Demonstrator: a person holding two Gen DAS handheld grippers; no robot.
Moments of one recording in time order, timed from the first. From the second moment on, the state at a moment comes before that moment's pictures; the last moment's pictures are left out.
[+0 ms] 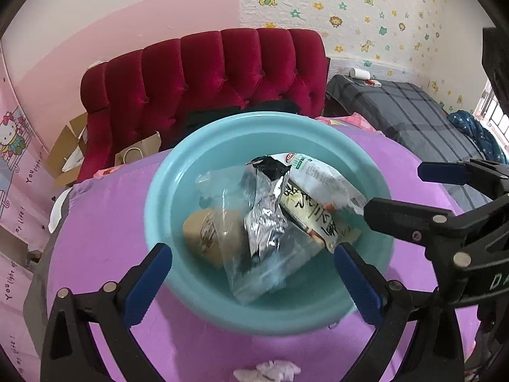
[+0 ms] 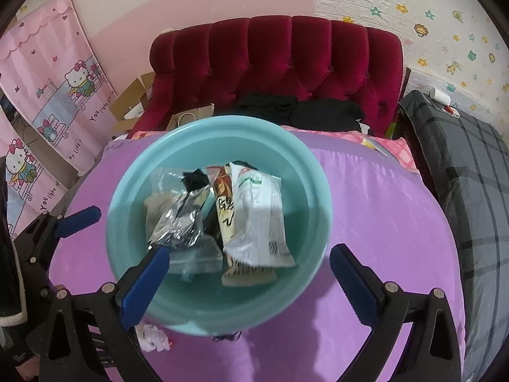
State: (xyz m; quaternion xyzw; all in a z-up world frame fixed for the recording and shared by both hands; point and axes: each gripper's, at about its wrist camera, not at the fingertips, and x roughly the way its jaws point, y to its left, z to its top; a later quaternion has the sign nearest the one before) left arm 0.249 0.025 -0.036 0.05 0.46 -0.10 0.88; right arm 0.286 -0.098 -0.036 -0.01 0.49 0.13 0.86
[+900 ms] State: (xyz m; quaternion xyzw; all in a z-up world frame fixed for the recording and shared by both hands) left arm 0.141 0.050 -0.016 0.04 0.44 -0.08 0.89; right arm 0.181 -0.106 -0.018 -0.02 0.49 0.12 0.87
